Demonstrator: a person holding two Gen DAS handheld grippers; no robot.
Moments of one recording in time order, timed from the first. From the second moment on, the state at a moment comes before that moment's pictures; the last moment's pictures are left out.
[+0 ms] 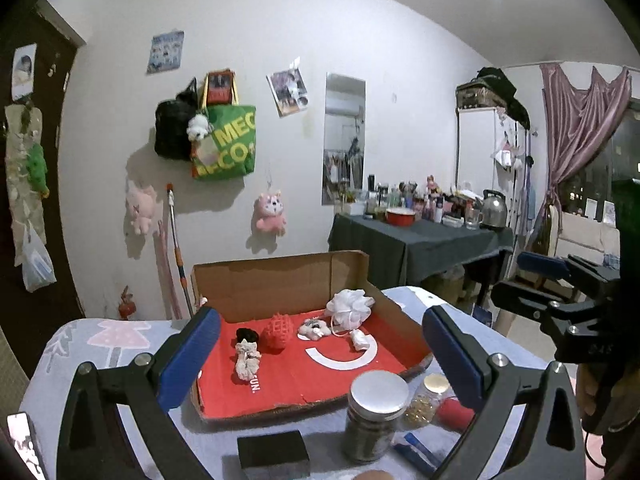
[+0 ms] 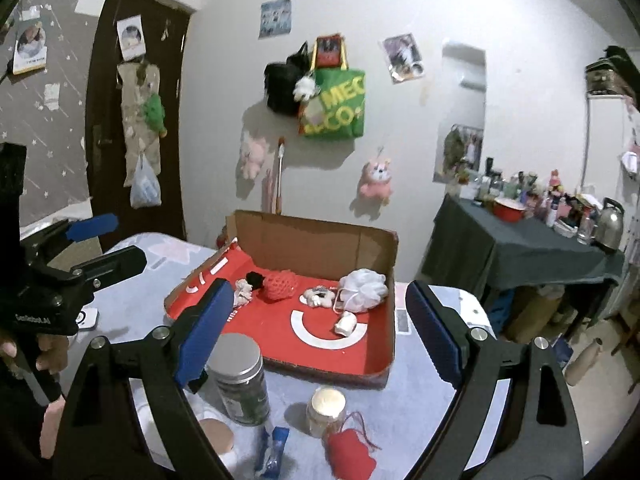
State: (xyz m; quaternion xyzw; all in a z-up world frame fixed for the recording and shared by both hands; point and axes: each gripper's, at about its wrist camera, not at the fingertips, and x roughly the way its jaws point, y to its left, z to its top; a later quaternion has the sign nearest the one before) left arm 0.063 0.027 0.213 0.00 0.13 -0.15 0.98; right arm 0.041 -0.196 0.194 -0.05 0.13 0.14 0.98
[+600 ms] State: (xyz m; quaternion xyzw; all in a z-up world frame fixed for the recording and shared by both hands) left arm 0.011 0.013 0.134 -0.02 0.14 -0.16 0.98; right arm -0.029 -0.205 0.099 -0.04 0.10 0.07 0.99
